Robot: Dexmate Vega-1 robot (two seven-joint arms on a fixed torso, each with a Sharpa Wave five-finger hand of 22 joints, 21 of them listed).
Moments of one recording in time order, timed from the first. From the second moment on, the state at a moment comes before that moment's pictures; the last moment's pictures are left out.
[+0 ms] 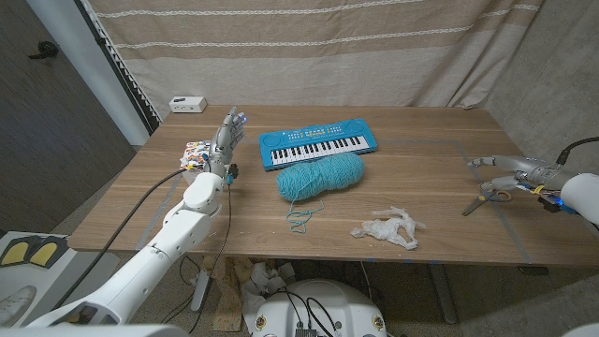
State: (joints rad) left arm 0.95 0.53 0.33 -1.51 -0.52 -0.24 0.28; left_hand 0.18 -0.01 0.24 -0.14 0.25 0.43 -0.14 0.20 0.19 0.46 -0.11 0.21 0.19 0.20 -0.04 0.19 0.17 0.27 -0.03 0.20 0.18; right arm -1.67 -0.99 0.44 -1.92 -0.41 -0.04 0.32; right_hand 0.99 0.12 0.09 -0.15 0.44 0.25 -0.15 0.22 0.19 0.22 -0.19 0.24 0.19 0.01 -0.03 0.18 0.17 0.05 -0.04 0.20 0.18
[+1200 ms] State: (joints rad) left arm 0.97 0.54 0.32 -1.53 -0.53 -0.23 0.28; left_hand 0.18 -0.01 0.24 -0.14 0.25 0.44 -0.14 0.20 0.19 0.47 -0.12 0.21 0.19 0.20 -0.04 0.19 0.17 0.27 -0.03 0.20 0.18; right arm -1.70 -0.98 0.45 -1.92 -0.51 -0.01 0.34; right_hand 1.04 0.14 0.09 -0.15 0.46 0.36 -0.17 0.24 0.19 0.28 -0.20 0.26 0.19 0.04 -0.04 0.18 0.17 0.09 -0.04 0.20 0.18
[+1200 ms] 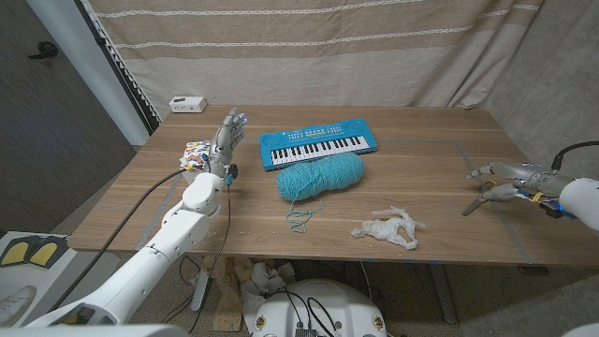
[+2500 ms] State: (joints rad) left arm 0.98 0.54 0.32 -1.55 -0.52 -0.22 0.29; left_hand 0.18 -0.01 0.24 -0.14 0.25 0.48 -0.12 0.20 0.19 0.47 -0.11 0.21 0.19 0.20 -0.04 0.19 0.17 0.26 -0.04 0.20 0.18; right arm -1.70 -1.02 0.39 -1.88 -0.61 0.00 0.29; right_hand 1.06 0.15 0.08 -0.13 0.46 0.40 -0.17 0.24 0.20 0.33 -0.20 0.27 0.21 0.19 -0.04 0.23 0.20 0.16 -0.04 0.22 0.18
